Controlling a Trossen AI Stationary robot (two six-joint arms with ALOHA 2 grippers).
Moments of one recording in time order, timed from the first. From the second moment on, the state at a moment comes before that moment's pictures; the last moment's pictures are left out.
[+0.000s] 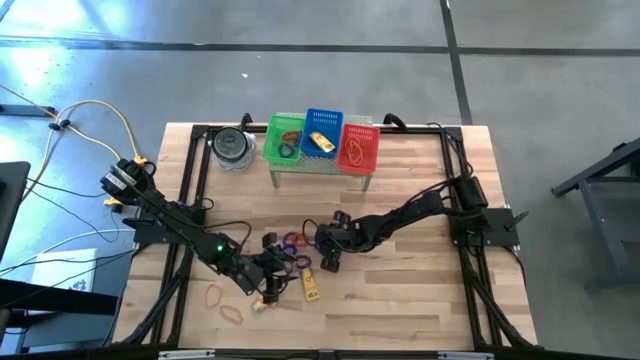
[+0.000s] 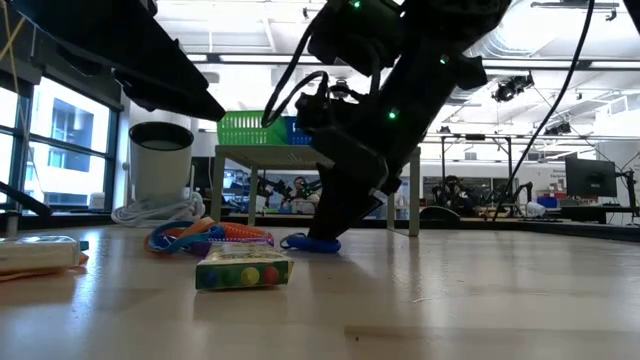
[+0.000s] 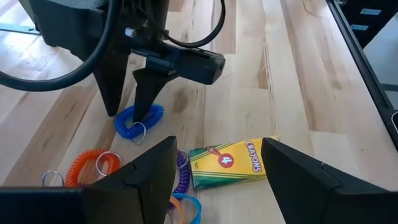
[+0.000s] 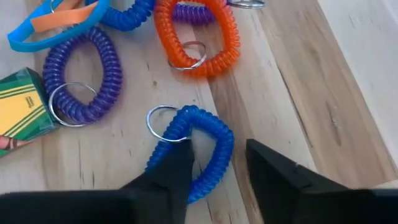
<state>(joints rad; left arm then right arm) -0.61 1.48 0.76 0.10 -0.55 -0.49 0.20 2.09 1.20 -0.21 0.25 0.40</state>
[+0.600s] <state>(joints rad) -0.61 1.48 0.76 0.07 -0.55 -0.48 0.36 1.95 1.18 -0.29 0.60 0.30</state>
